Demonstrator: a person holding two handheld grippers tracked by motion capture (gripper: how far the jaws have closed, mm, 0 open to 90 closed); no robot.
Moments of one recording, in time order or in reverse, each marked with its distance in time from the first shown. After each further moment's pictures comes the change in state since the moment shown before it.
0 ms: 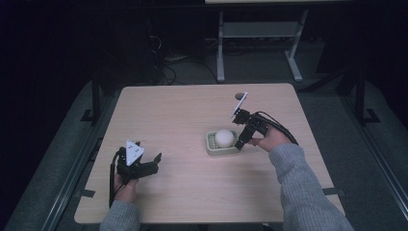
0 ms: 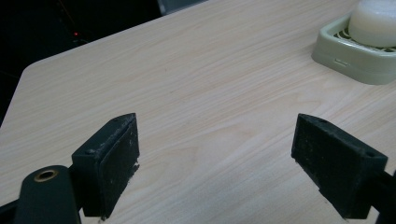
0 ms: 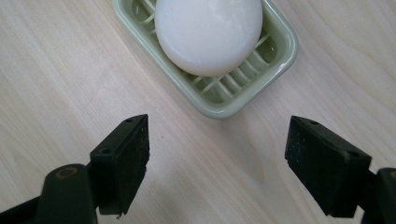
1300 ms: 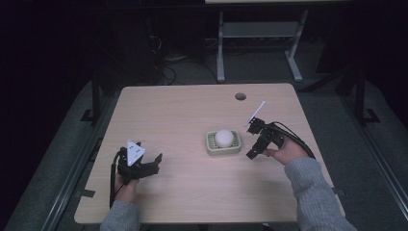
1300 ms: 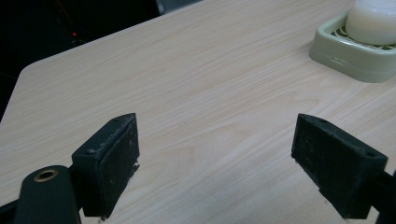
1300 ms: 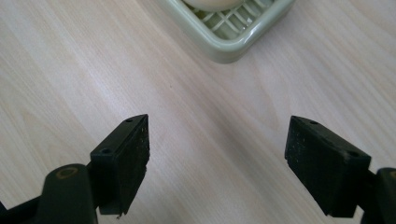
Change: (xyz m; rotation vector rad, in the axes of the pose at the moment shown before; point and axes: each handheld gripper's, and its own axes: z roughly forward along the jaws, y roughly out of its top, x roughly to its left) left arm -0.002 0.000 0.000 0.005 -0.003 0.010; right arm 0.004 -0.052 -0.007 -0.041 0.014 0.032
